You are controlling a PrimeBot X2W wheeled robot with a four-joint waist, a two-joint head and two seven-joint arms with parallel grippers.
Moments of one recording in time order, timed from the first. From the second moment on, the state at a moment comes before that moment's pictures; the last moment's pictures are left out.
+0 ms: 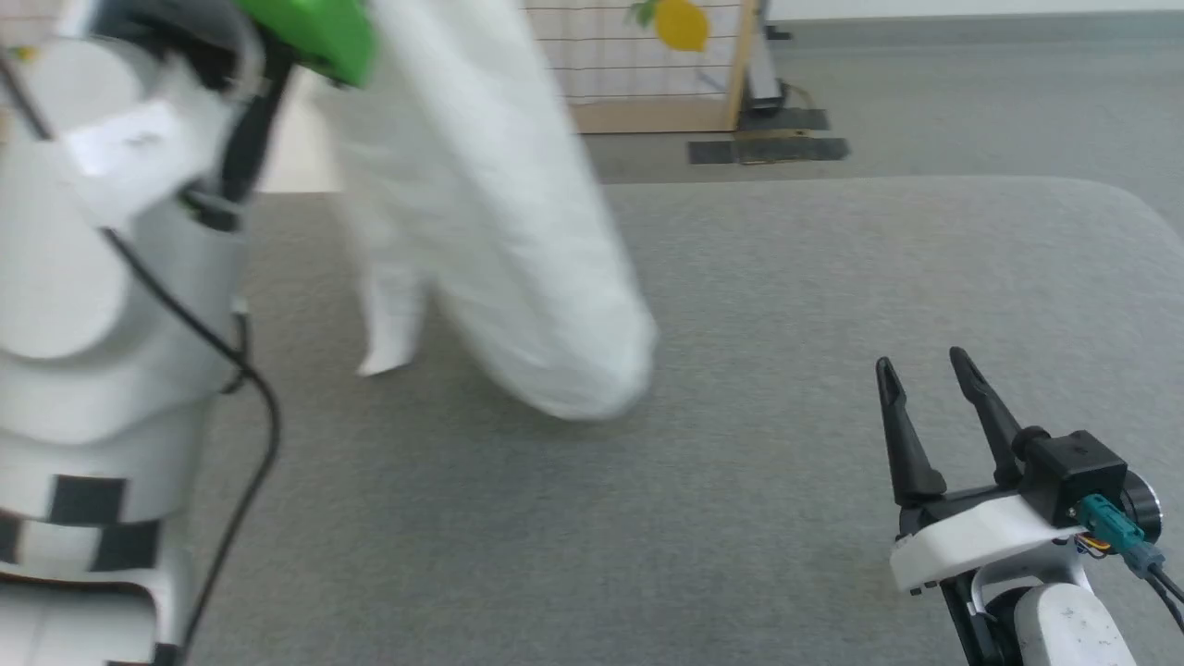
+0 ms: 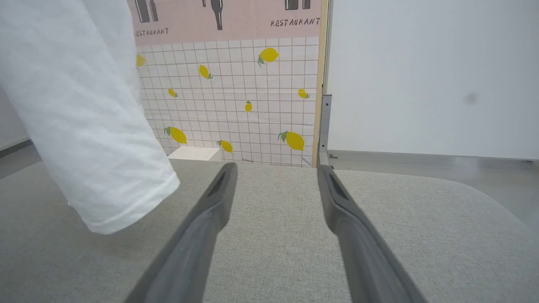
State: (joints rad) left arm -1.02 0.33 -0.32 0.15 -0.41 -0.09 0.16; right arm -0.07 -0.05 0.01 0.07 0.09 0.13 -0.16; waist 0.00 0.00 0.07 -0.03
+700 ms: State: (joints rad) left arm -0.46 0.15 -0.60 0.47 -0.61 -0.07 0.53; right arm -0.08 -0.05 0.03 0.06 0.11 0.13 -0.16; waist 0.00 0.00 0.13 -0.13
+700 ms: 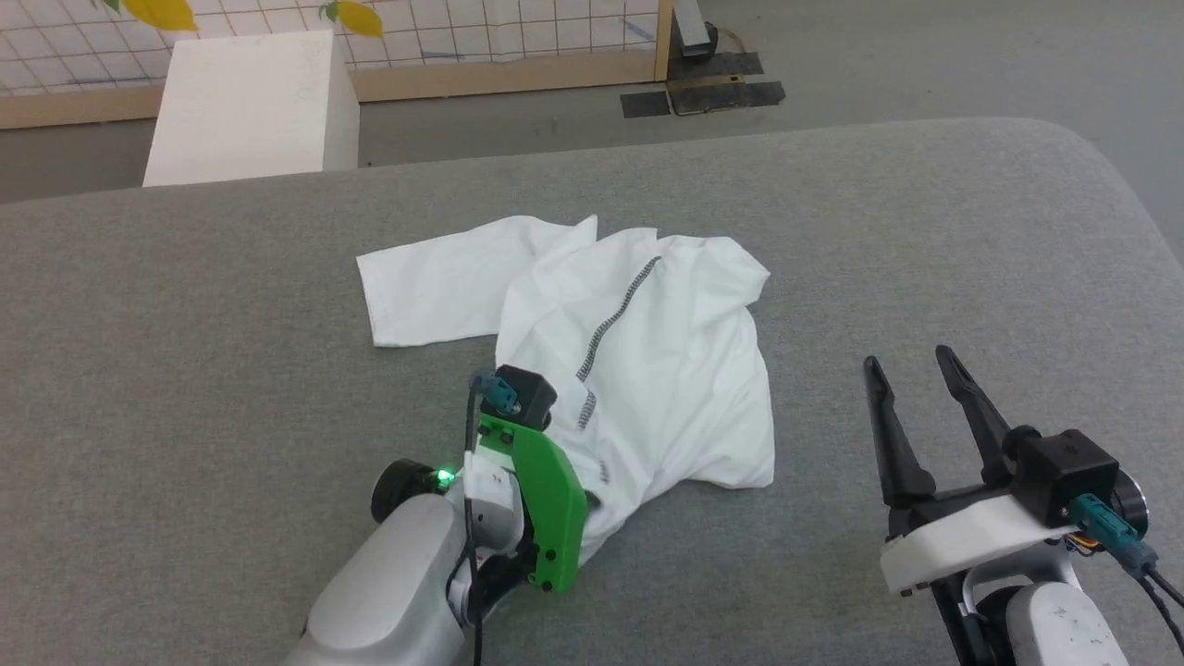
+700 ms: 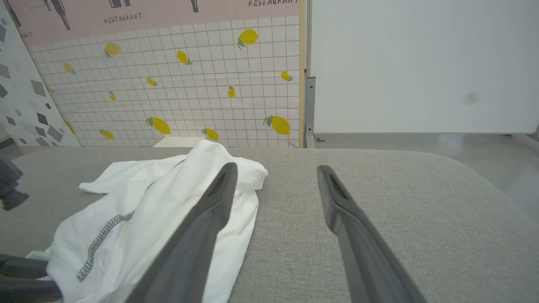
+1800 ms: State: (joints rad) left arm -0.12 0.18 -0.13 0.06 -0.35 0.04 -0.26; right arm -0.16 -0.05 0.04 0.03 0.05 0.13 0.02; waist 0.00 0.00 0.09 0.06
